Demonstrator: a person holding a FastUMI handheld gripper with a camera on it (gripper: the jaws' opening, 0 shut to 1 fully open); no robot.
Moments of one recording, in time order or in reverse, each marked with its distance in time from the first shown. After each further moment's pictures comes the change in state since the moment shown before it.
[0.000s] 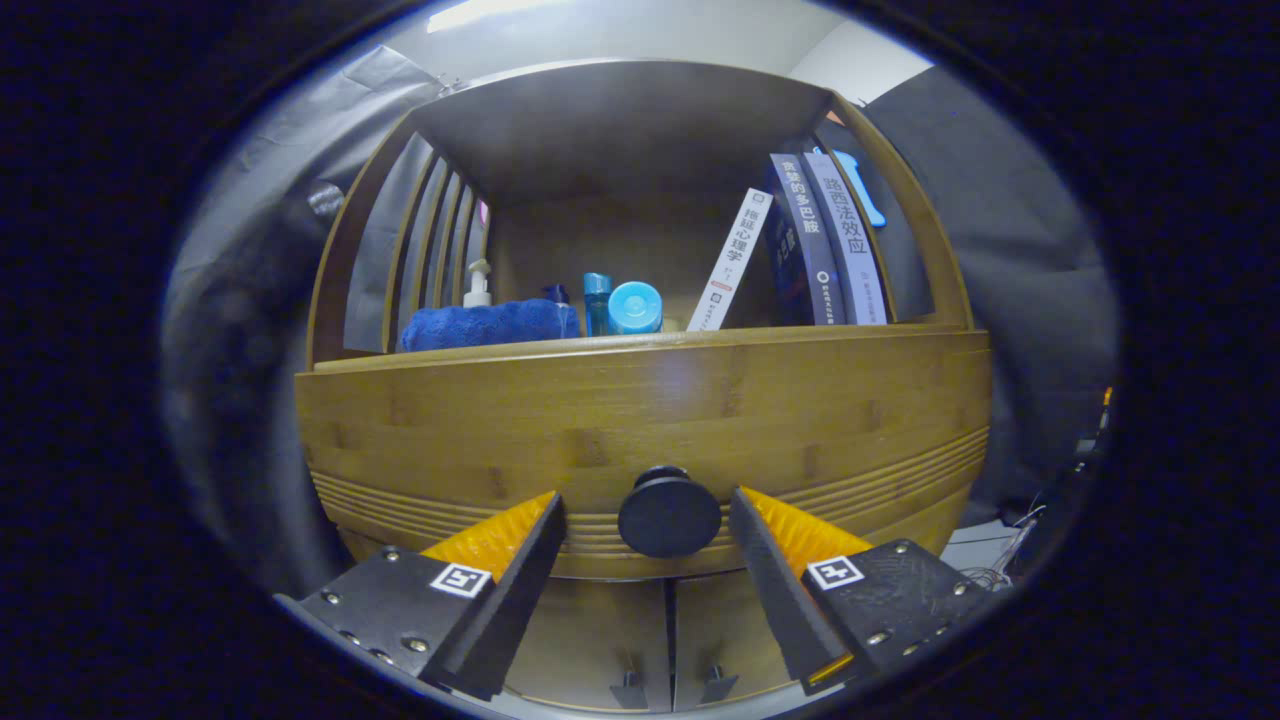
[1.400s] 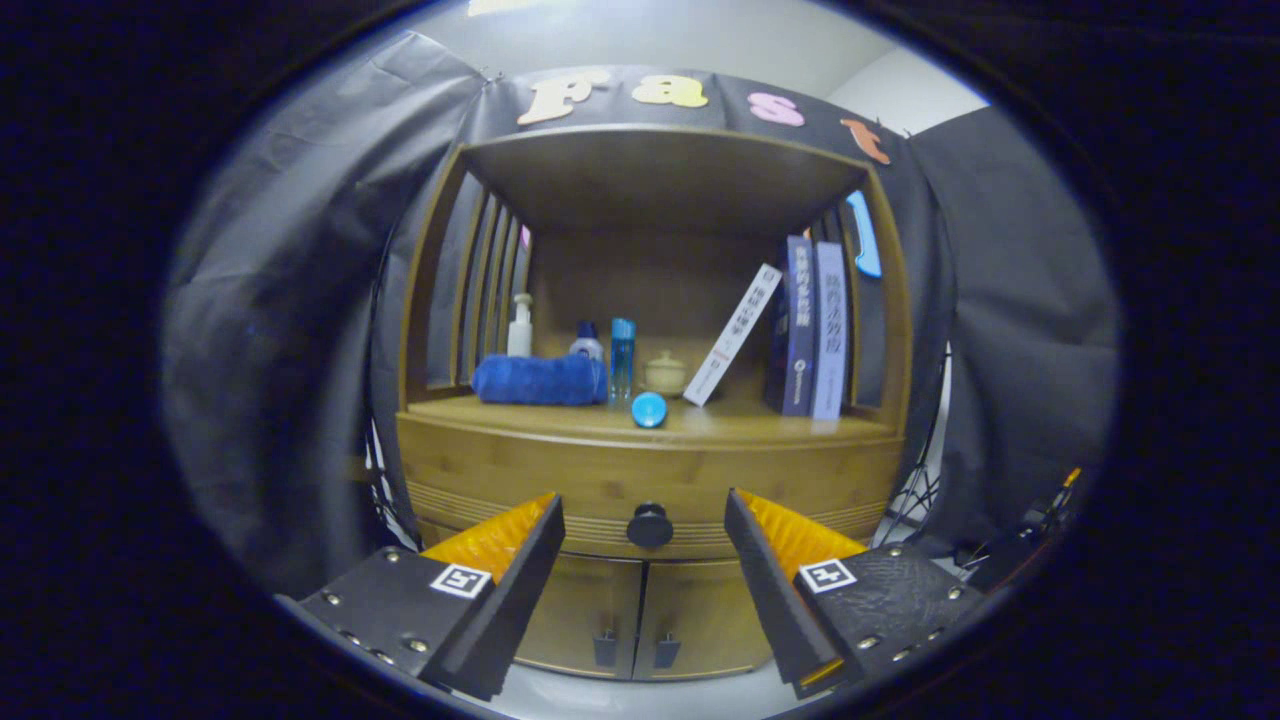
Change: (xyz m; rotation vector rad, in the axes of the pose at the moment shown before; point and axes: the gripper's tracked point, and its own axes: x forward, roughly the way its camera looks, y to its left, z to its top) arm -0.140 0.003 0.126 -0.118 0.060 0.049
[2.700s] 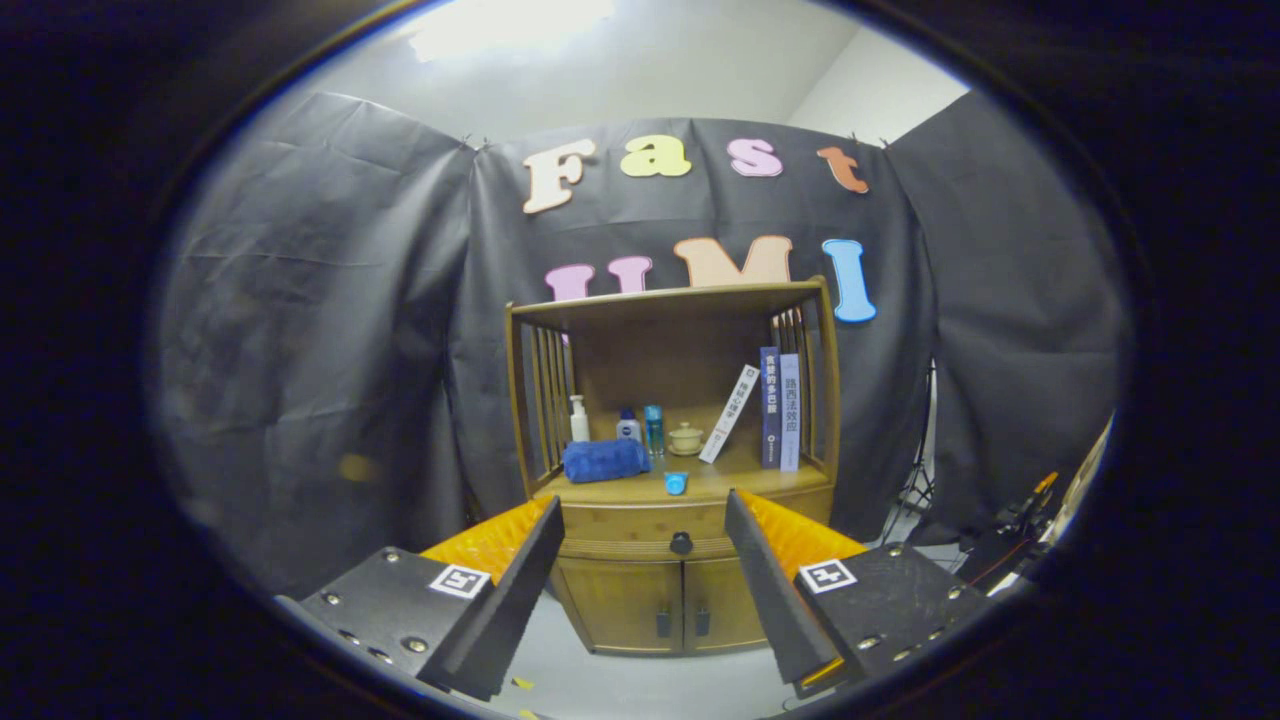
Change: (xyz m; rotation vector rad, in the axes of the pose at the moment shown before) arm -0.191 -0.012 0.157 0.131 -0.003 0.051
